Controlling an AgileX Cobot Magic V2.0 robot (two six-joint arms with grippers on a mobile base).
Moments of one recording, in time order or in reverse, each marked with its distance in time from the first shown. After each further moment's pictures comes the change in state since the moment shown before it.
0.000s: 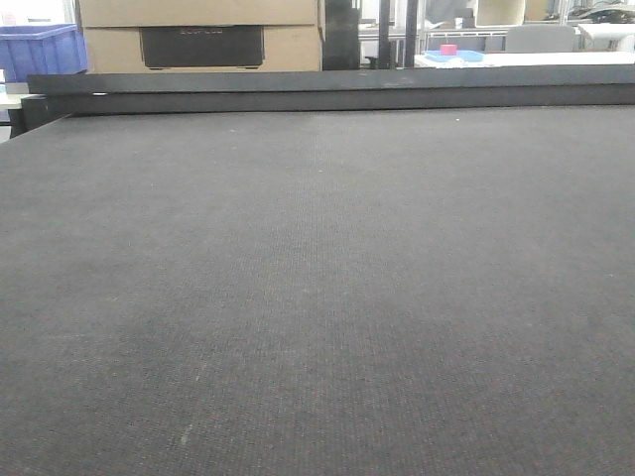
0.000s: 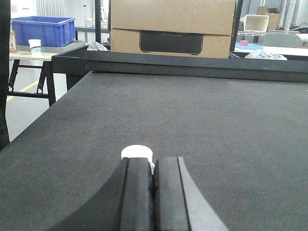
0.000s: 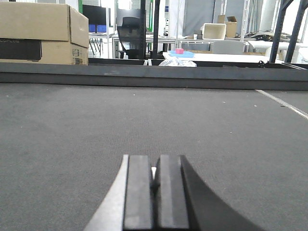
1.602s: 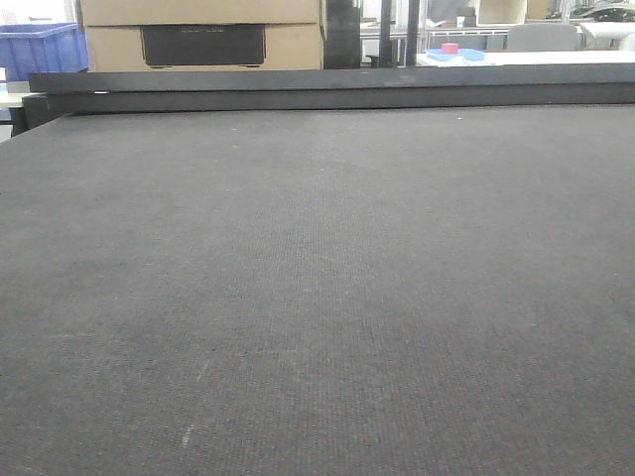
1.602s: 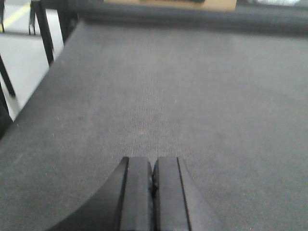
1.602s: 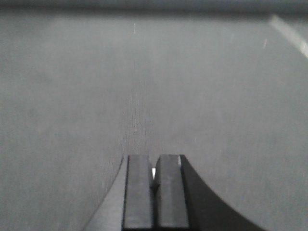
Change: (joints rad) left arm 0.000 0.621 -0.708 -0.015 0.478 0.000; right arm 0.000 0.546 -0.650 0.000 0.601 0.000
